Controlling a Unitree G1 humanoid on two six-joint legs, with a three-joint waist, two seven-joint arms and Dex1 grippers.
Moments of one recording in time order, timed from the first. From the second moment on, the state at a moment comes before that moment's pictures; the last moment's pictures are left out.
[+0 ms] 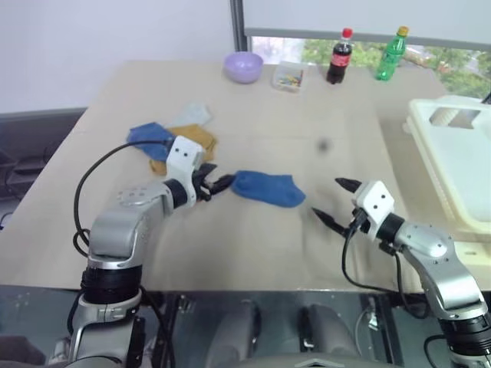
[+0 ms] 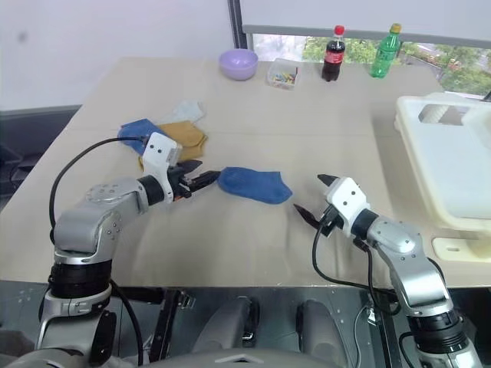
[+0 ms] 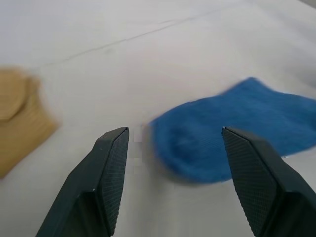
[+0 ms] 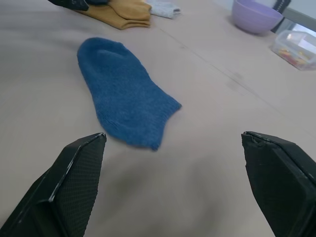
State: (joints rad) left arm -0.42 0.50 0.12 -0.24 -0.32 0.96 -0.57; right arm -0.09 -0.50 0.07 -0.38 0.16 0.28 0.65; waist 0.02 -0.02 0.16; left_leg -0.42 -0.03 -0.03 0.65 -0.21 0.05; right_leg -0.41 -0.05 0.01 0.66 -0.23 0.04
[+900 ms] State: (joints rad) left arm -0.59 0.71 0.51 -0.14 -0.77 1.30 -0.64; right arm -0.05 -0.49 0.06 -0.37 0.16 0.23 0.63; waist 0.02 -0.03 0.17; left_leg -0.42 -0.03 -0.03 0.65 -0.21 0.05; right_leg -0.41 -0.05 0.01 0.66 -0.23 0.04
